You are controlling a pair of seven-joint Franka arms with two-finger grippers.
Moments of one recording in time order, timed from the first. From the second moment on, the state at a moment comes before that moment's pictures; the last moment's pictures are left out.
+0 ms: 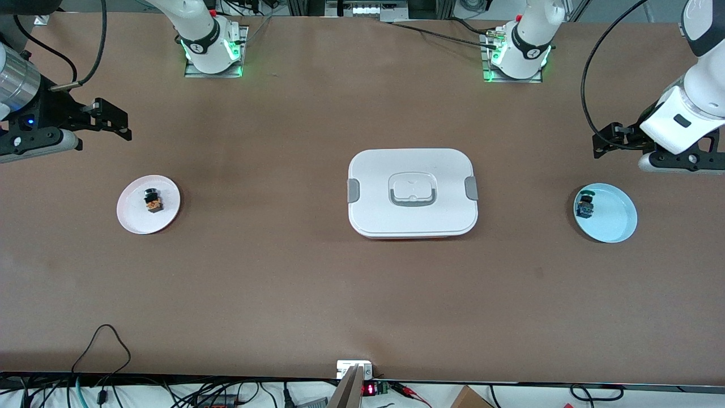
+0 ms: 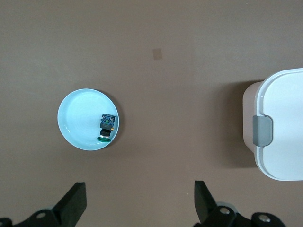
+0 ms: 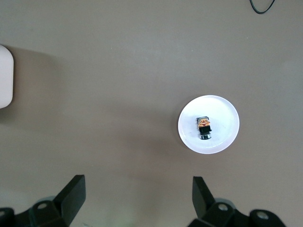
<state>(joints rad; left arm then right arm) 0.00 -0.01 -0.04 -1.73 0.05 1.68 -0.01 0.21 0.04 -0.13 -1.56 0.04 1.56 -0.13</state>
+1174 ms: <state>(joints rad) 0.00 -0.01 -0.04 -1.73 0.05 1.66 -0.01 0.13 0.12 -0.13 -1.58 -0.01 1.54 -0.67</state>
